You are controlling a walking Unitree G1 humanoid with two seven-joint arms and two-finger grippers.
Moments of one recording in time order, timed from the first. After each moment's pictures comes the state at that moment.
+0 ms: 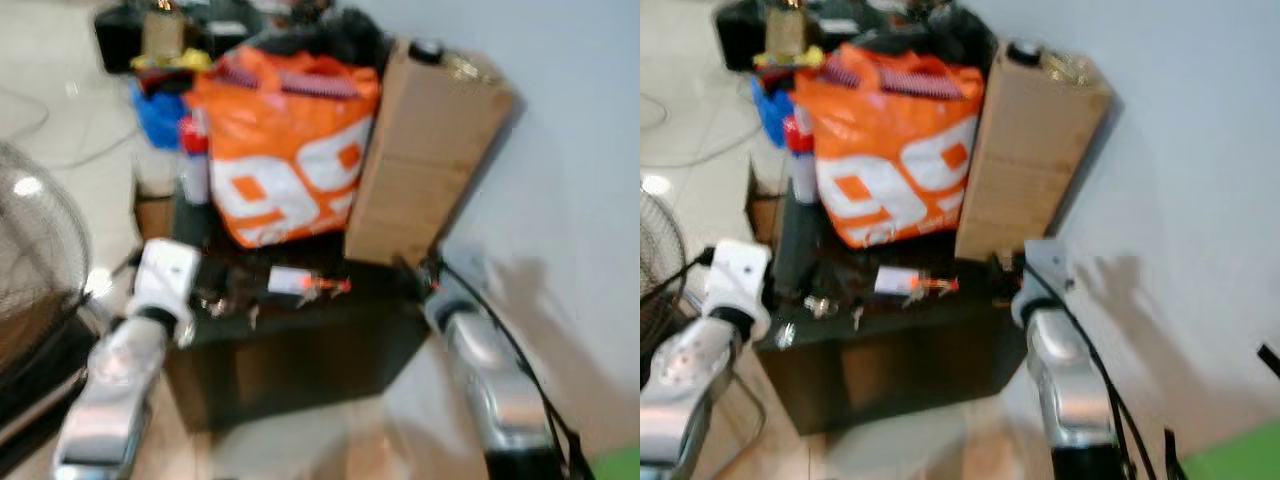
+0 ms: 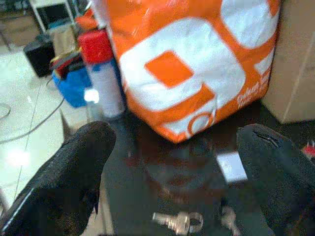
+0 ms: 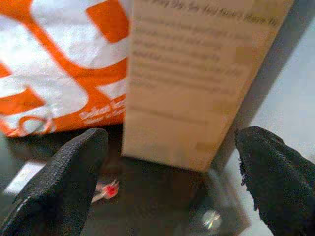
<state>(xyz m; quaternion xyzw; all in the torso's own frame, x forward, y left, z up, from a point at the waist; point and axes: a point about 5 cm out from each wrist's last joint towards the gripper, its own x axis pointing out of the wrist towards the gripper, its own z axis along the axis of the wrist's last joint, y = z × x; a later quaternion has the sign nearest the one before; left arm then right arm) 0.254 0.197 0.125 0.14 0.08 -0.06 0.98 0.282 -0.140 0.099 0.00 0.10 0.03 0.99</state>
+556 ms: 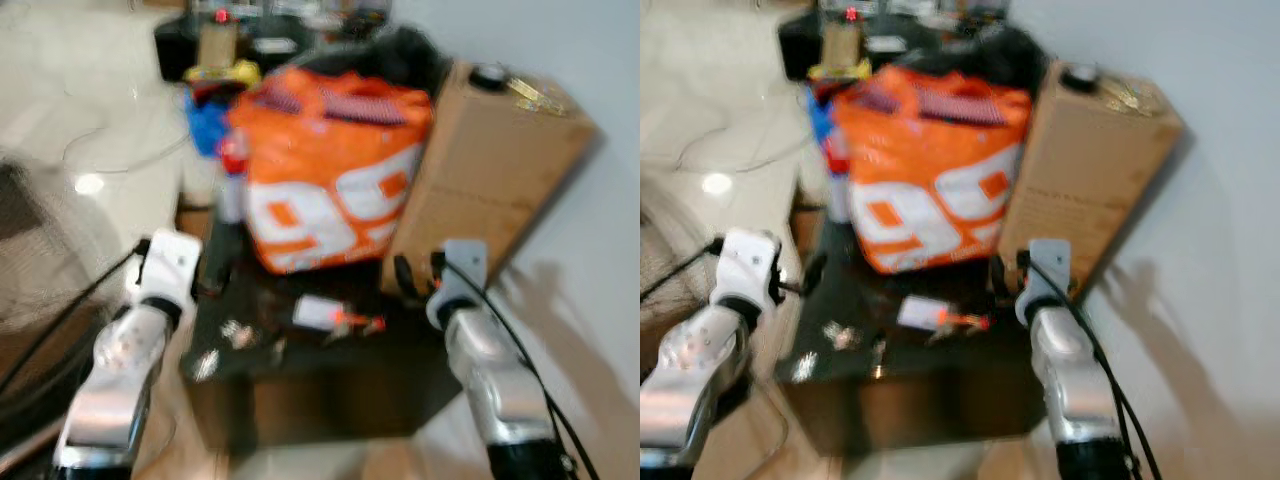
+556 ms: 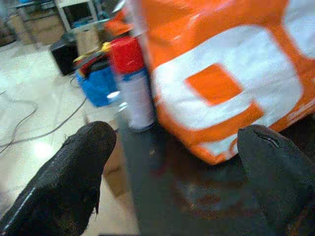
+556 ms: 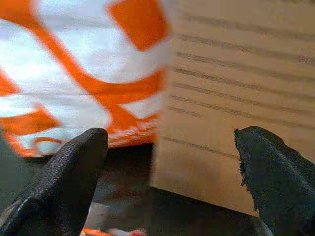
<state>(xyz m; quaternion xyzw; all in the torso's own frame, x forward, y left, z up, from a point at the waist) 0.264 0.190 0.126 0.14 0.09 -0.08 0.98 0.283 -0.149 0.088 0.02 0.13 0.03 0.99</state>
